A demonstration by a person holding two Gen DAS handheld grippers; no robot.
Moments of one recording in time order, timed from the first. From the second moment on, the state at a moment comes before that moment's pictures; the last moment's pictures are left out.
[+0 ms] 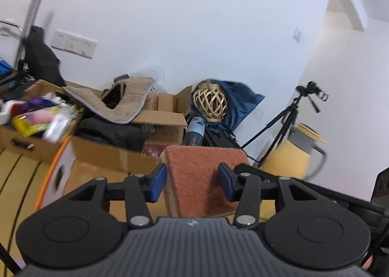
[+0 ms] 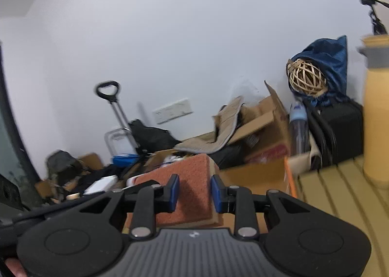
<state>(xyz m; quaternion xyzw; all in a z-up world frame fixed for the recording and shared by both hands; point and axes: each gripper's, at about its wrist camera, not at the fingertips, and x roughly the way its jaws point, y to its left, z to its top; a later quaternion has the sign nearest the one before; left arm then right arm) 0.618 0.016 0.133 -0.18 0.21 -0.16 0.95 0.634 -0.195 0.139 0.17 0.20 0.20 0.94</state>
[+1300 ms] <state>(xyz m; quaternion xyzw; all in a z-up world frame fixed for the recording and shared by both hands) 0.404 0.116 0.068 0.01 0.08 0.05 1.00 0.439 -0.229 0.101 -0.04 0.14 0.16 0.98</state>
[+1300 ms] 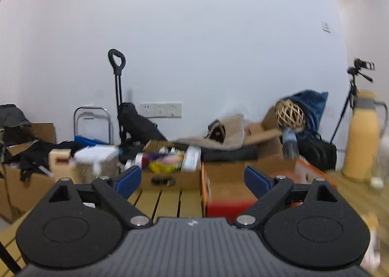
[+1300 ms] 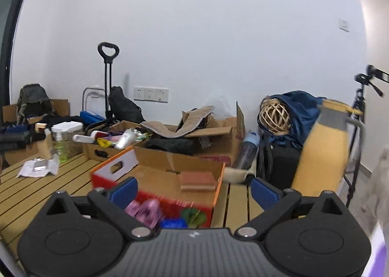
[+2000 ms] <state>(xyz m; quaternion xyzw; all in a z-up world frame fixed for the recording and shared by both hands) 0.198 0.049 0.001 -0.02 0.08 -0.01 1.00 0.242 -0.203 0.013 -0.02 0.15 0.18 0.97</state>
